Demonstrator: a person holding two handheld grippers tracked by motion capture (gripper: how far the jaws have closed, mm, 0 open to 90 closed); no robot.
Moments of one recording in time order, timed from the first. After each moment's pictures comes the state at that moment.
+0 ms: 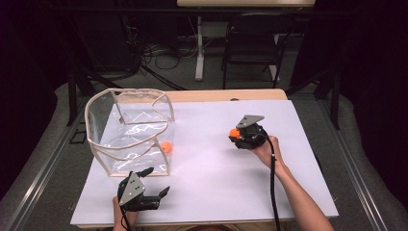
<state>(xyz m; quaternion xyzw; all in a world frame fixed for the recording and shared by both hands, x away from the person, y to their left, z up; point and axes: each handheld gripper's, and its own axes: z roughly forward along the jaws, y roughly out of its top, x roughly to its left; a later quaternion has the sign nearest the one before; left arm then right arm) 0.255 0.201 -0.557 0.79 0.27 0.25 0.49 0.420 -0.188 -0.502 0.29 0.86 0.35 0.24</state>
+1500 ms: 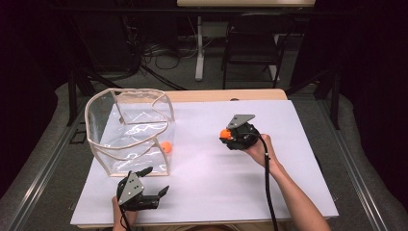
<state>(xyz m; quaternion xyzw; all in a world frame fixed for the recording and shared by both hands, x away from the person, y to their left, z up) 0.256 0.203 -0.558 0.79 0.27 0.25 0.50 0.411 -0.159 -0.484 0.25 0.87 0.36 0.22</state>
